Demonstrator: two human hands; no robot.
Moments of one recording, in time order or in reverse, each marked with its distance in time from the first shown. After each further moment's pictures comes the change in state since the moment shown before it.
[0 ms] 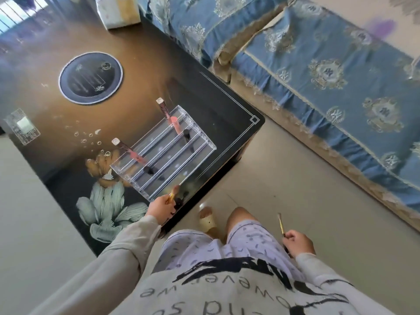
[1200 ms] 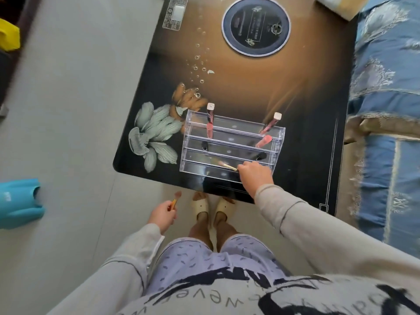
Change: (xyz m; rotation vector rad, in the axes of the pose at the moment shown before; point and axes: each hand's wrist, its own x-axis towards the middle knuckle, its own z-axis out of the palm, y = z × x) left_hand -0.041 -0.006 0.085 -0.878 0.329 -0.545; right_hand 0.028 -0.344 0.033 -1.381 -0.055 -1.529
